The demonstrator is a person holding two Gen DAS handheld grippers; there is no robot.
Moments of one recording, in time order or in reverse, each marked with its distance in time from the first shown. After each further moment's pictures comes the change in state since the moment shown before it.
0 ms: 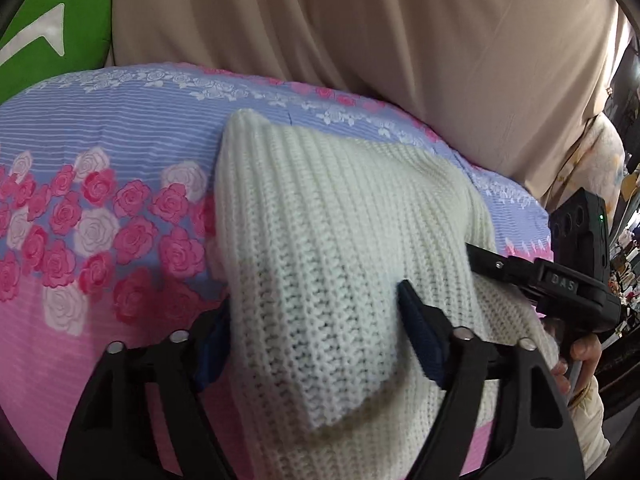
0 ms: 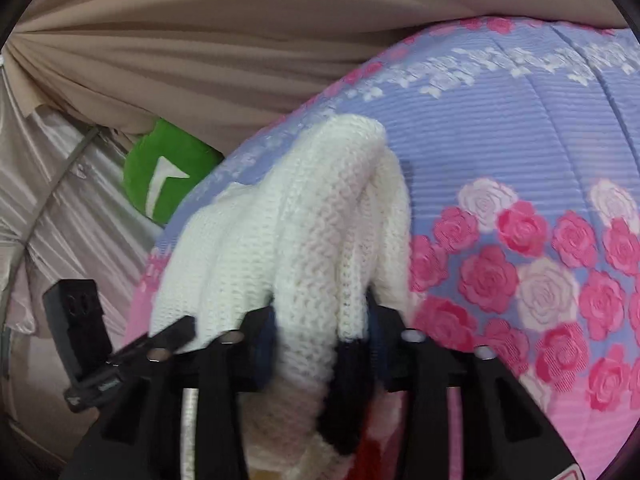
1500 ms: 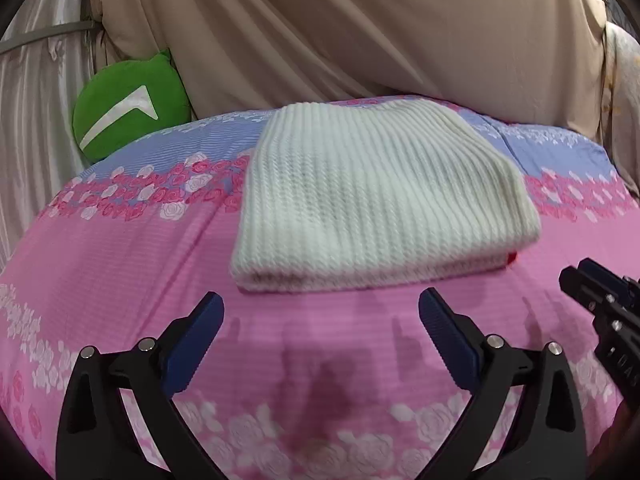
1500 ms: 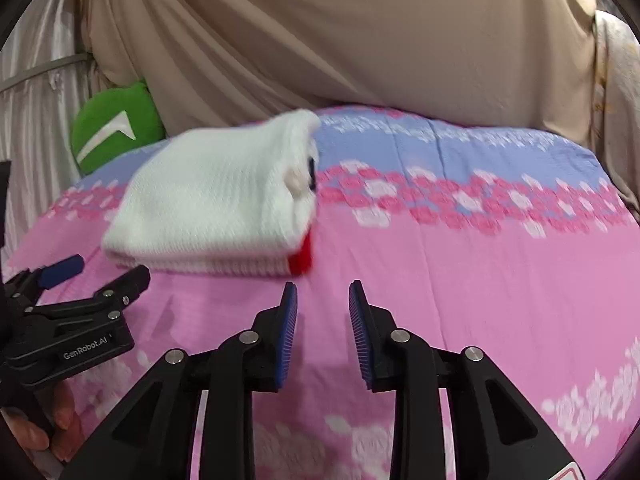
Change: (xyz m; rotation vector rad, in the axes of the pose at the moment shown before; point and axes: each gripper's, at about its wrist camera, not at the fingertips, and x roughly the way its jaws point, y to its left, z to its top) left arm -0.066 -0.103 -0.141 0.187 -0.159 0.468; right arm -0.103 0.056 -0.191 -0.257 -0.270 -0.567
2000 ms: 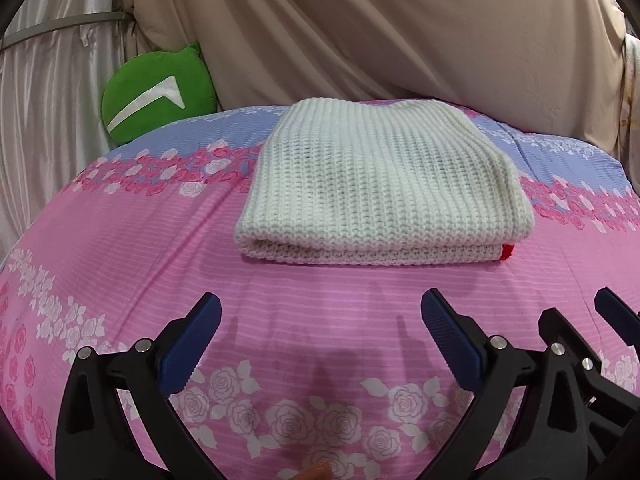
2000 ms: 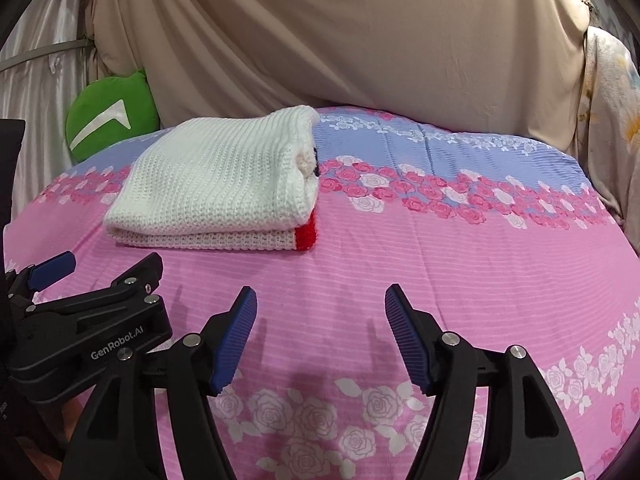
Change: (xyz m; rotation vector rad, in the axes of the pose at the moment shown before) left arm -0.013 -0.011 -0.012 -0.088 -0.005 0.081; right arm -0.015 0.017 -0.014 -0.036 -0.023 -0.052
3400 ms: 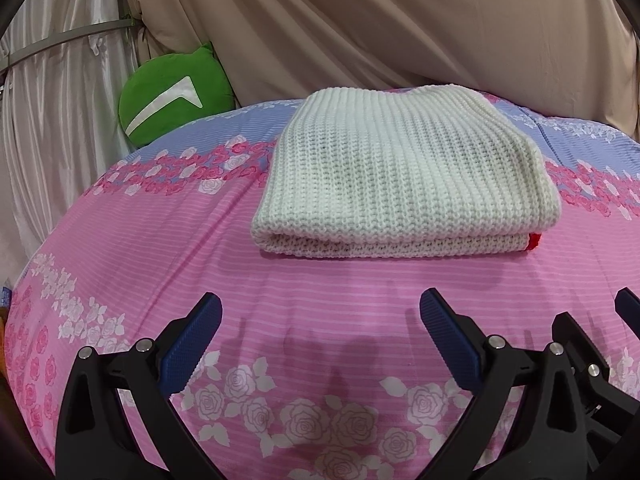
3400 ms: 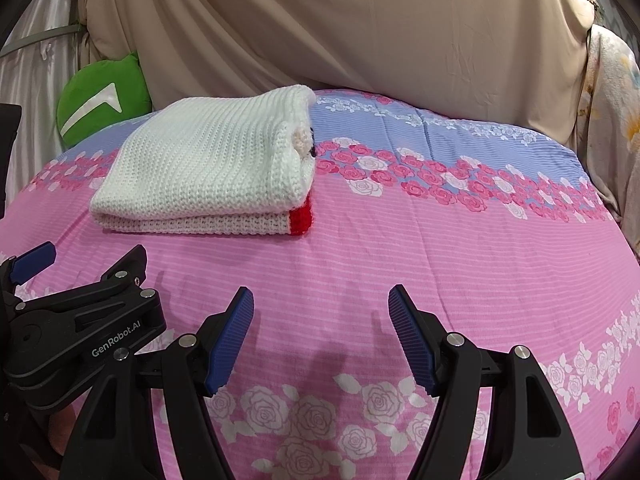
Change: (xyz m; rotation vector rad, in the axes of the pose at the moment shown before) left arm 0.005 -0.006 -0.001 0.038 0.027 0.105; right arm 0.011 0.002 -0.002 -0.011 0.051 -0.026
